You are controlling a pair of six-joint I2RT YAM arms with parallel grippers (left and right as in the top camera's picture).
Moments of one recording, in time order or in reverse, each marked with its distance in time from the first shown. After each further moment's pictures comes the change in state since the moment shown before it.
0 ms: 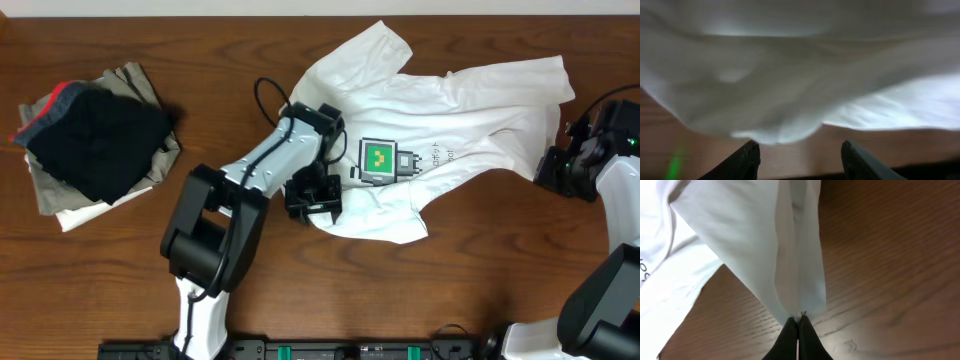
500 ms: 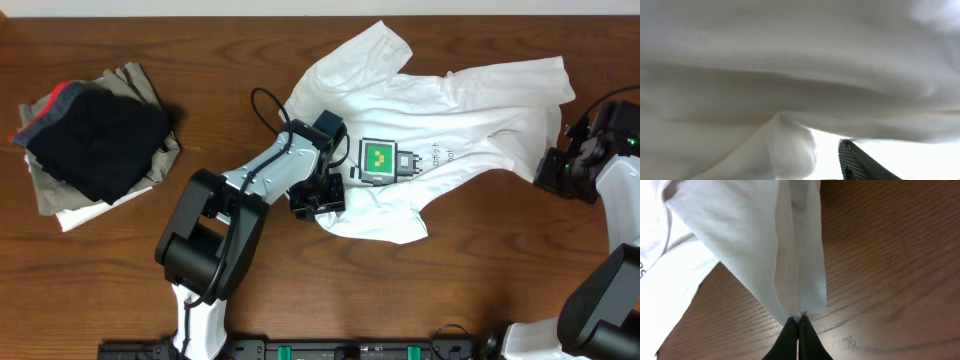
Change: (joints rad) left arm -0.008 -0.037 -0.126 0.277 -0.010 -0.092; right arm 0.000 0.000 0.000 -0.011 0.005 0.000
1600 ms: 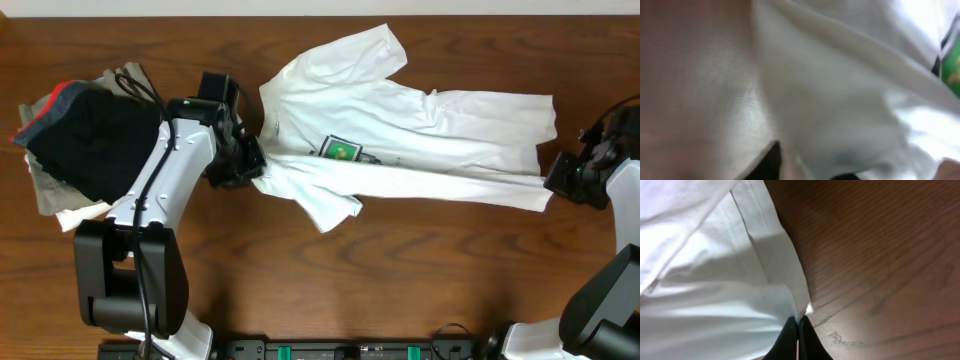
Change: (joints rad) left arm 0.403 -0.275 -0.027 -0.110 -0.083 0.131; right arm -0.058 0.000 0.000 -0.003 0.016 0.021
